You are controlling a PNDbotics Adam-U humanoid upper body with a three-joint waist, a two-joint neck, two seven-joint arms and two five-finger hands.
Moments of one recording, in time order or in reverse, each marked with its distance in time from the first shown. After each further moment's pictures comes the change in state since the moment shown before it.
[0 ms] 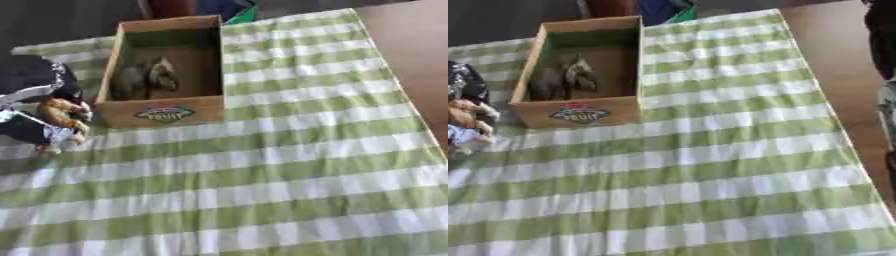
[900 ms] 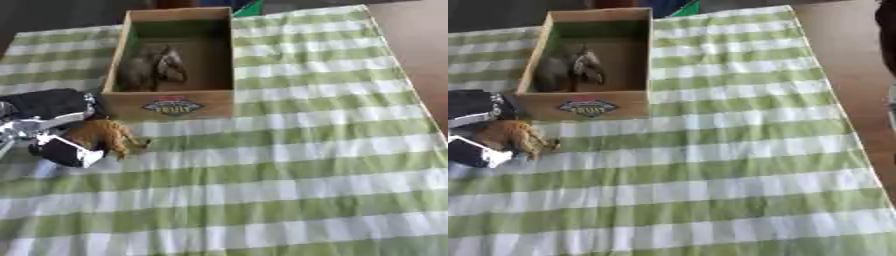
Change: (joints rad) left arm 0.085 -0.071 -0.064 0.012 0.015 0.070 -0.035; right arm -0.006 -0.001 0.002 0.000 0.000 -0.009 0.006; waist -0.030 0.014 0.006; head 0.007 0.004
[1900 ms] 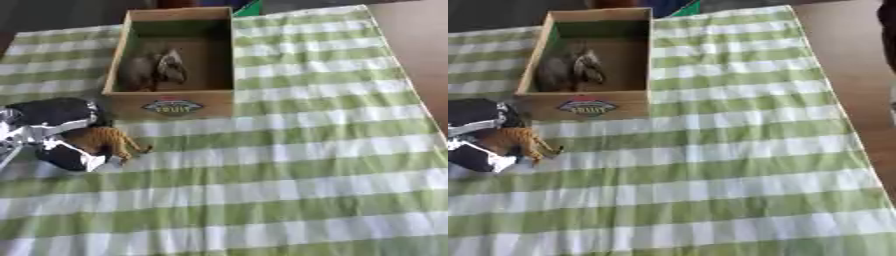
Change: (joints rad) left arm 0.000 -0.009 -0.042 0.050 -0.018 0.020 0.000; right arm -0.007 -0.007 0.009 0.000 0.003 -0.003 0.003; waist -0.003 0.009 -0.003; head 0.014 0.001
